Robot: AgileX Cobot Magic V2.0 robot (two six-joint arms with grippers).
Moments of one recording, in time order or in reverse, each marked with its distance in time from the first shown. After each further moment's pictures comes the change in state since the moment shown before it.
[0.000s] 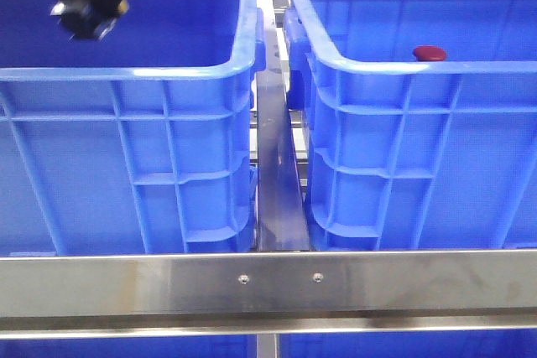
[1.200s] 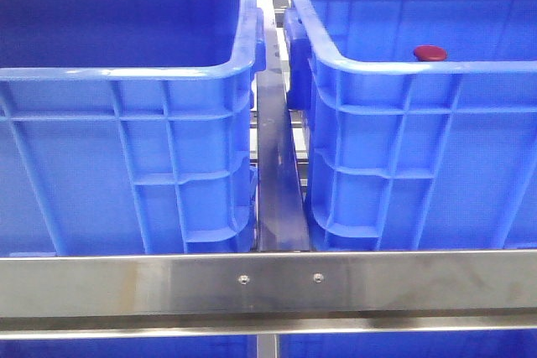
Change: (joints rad) left arm -0.235 -0.087 0.000 -0.314 0.028 0.510; right arm 0.151 0.000 -0.086 0.166 0.418 0.155
